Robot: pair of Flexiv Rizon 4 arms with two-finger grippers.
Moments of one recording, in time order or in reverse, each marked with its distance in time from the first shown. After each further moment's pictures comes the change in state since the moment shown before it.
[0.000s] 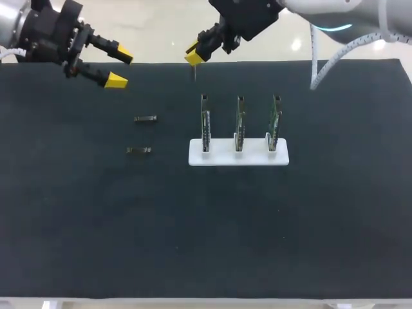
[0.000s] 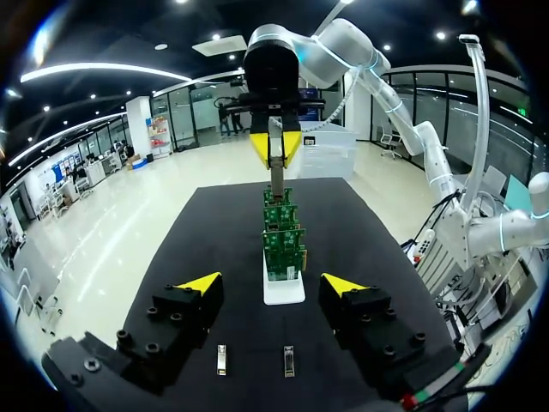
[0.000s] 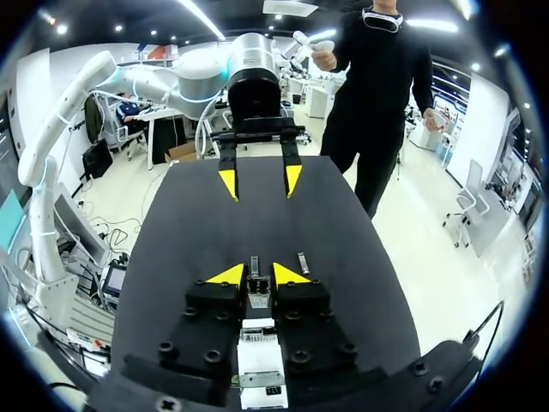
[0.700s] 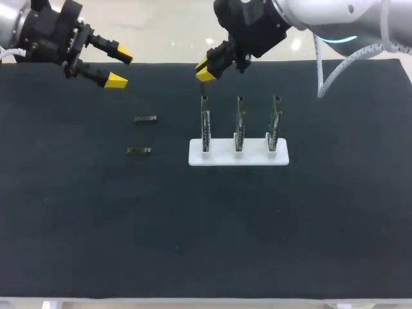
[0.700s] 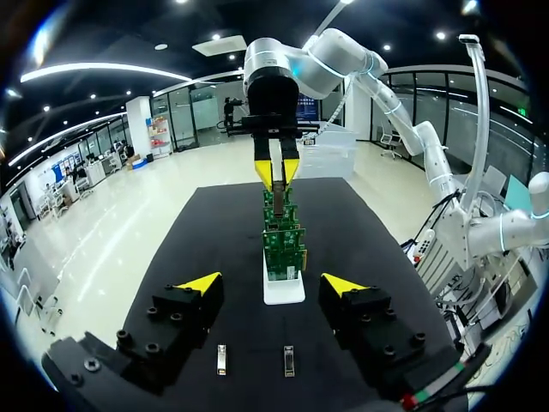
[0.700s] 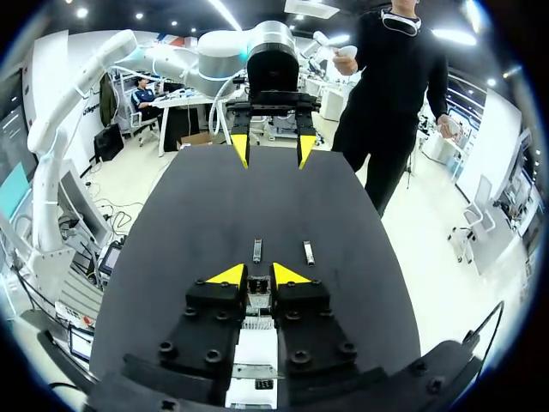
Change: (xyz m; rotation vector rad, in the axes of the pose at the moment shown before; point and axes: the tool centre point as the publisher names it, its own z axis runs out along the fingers) left arm 0.000 0.000 0.000 0.000 0.000 0.000; right arm 0.039 -0.003 0.010 -0.039 0.004 -0.083
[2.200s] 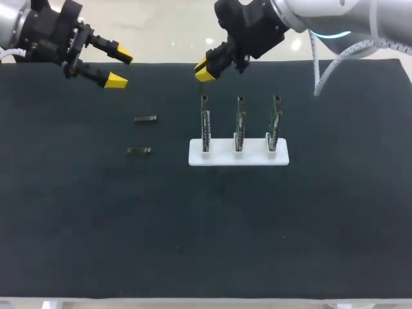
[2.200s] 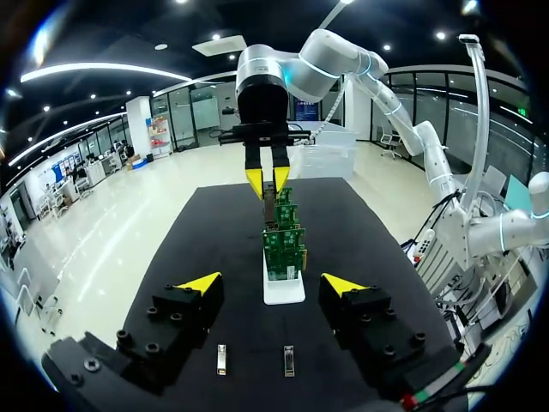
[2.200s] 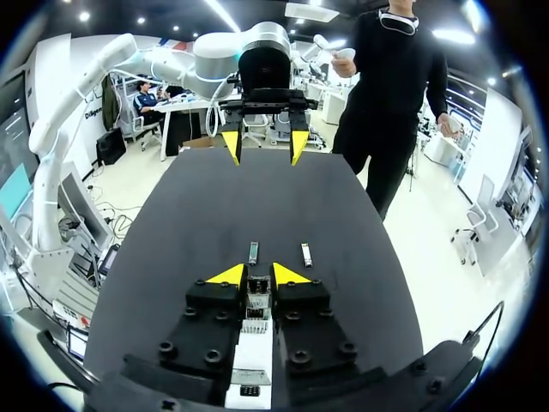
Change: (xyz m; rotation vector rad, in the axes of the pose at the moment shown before) left arm 0.000 0.000 0.000 0.000 0.000 0.000; right arm 0.003 -0.011 0.009 -0.015 -0.027 0.006
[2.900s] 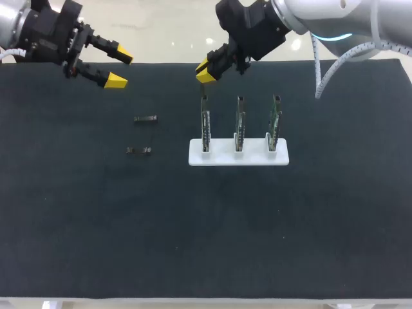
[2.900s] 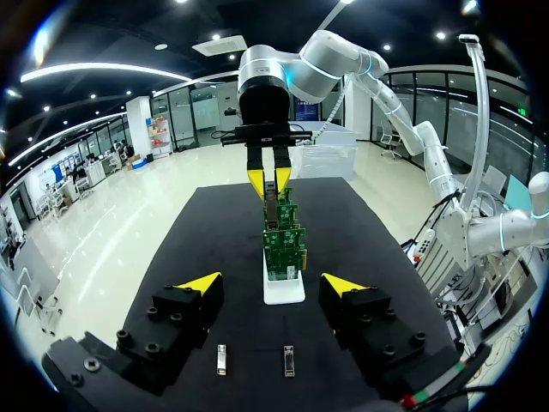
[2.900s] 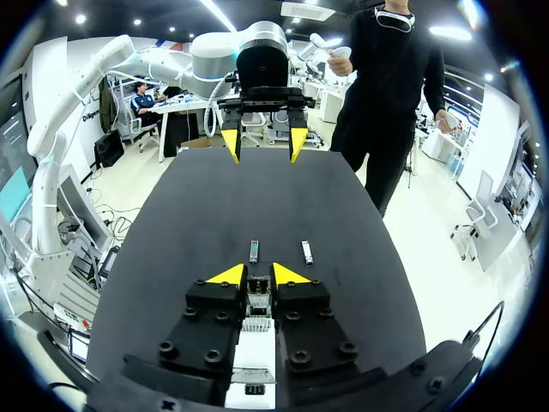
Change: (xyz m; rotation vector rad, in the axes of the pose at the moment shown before) left arm 0.000 0.000 0.000 0.000 0.000 0.000; right arm 0.003 0.002 0.000 0.007 0.004 0.016
